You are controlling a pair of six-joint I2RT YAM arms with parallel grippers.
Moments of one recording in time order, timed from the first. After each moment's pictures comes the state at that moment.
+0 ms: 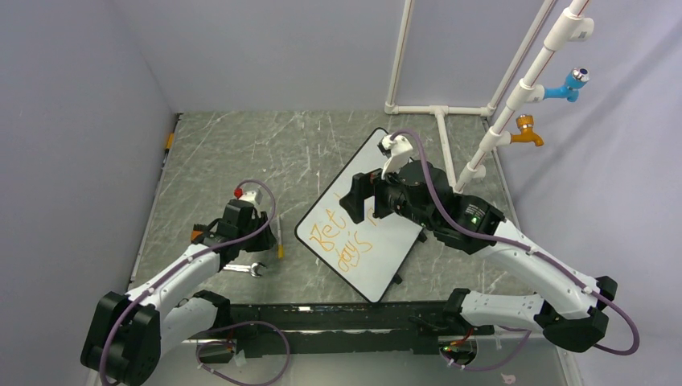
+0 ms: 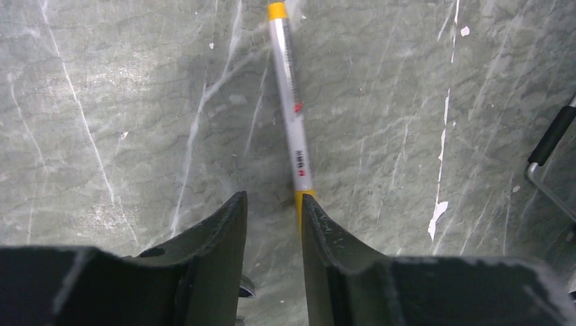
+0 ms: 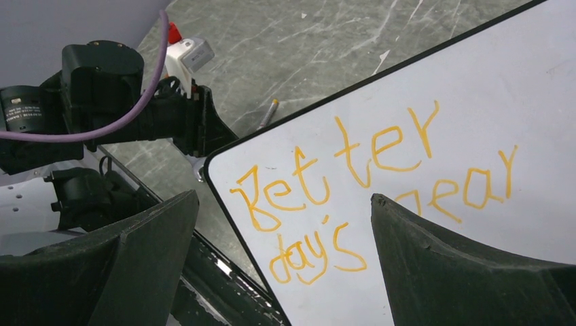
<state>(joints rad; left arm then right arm) -0.36 1.01 0.43 -0.27 0.04 -0.47 0.97 1.06 1.28 -0.62 0.21 0.41</state>
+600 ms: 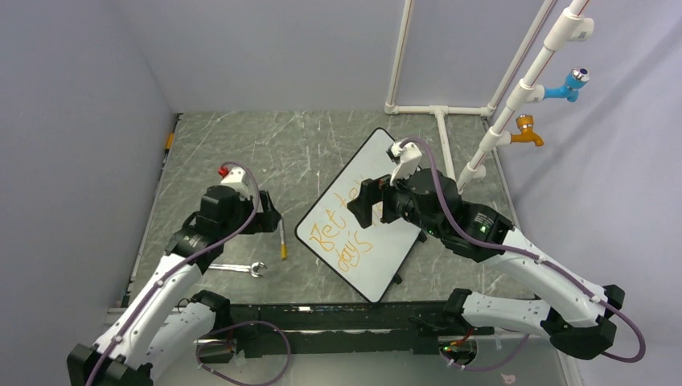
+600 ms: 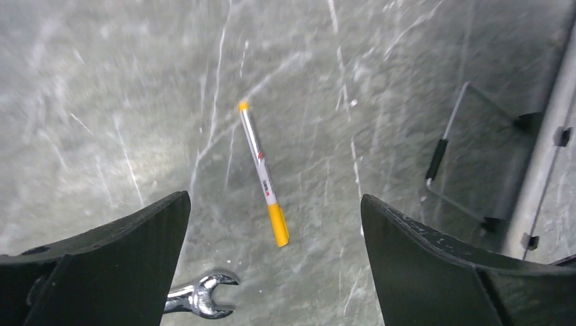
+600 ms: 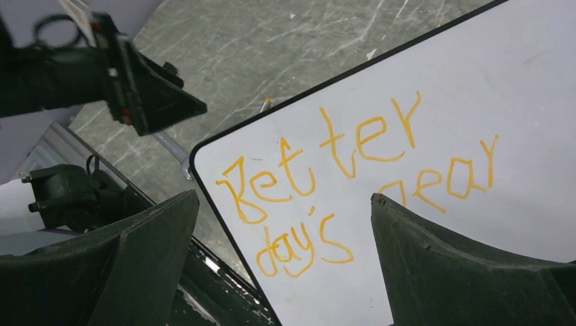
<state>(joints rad) -0.36 0.81 0.62 -0.45 0.02 -0.40 0.97 0.99 1.22 -0.62 0.23 0.40</state>
